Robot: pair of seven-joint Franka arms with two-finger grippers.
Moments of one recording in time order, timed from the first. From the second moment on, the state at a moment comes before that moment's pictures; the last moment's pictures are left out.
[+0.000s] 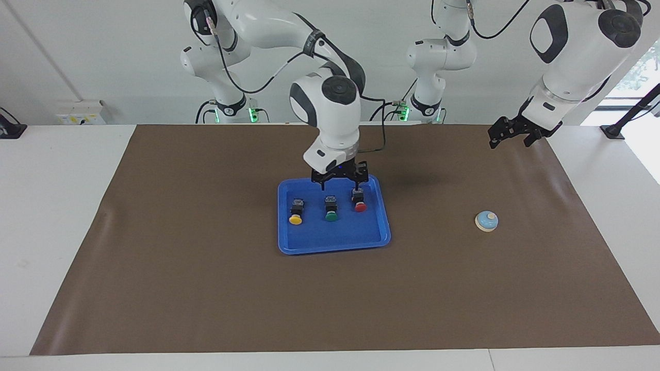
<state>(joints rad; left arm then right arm) -0.07 -0.02 0.04 -1.70 0.01 1.54 0.00 0.53 0.36 0.03 -1.50 0.02 1.89 0.59</state>
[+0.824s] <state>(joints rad) -0.07 -0.02 0.04 -1.70 0.01 1.54 0.00 0.11 -0.01 0.02 -1.66 0.02 1.62 0.17</state>
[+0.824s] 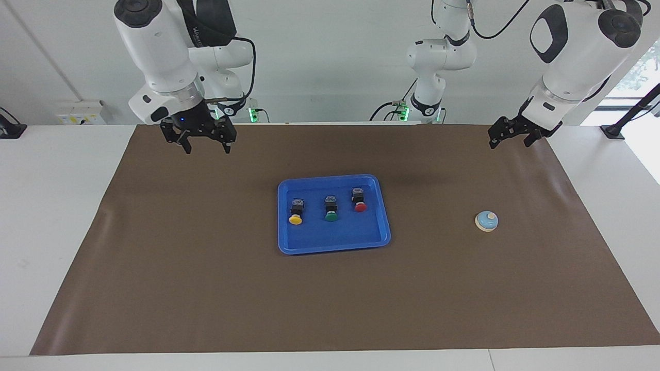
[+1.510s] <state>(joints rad) -0.07 -0.02 0.04 -1.70 0.01 1.54 0.00 0.06 -0.01 0.02 -1.67 0.01 1.62 0.15</state>
